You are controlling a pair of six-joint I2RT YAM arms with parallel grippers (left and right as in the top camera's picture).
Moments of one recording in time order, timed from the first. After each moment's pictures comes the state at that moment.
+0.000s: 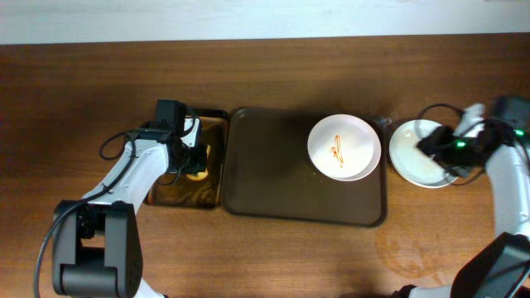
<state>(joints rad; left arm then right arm) -0.10 1.77 1.12 -0.65 0.11 -0.05 -0.39 1.59 1.21 -0.90 -0.41 0.16</state>
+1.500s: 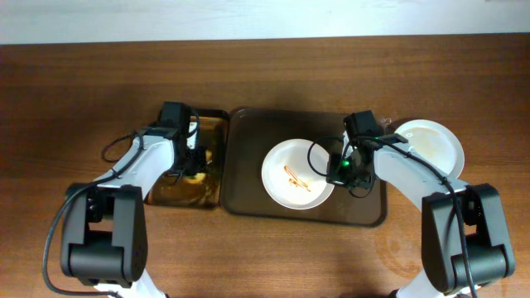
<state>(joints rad) -0.11 1.86 1.13 -0.64 0.02 -0.11 0.19 1.79 1.02 -0.63 -0.23 0.39</state>
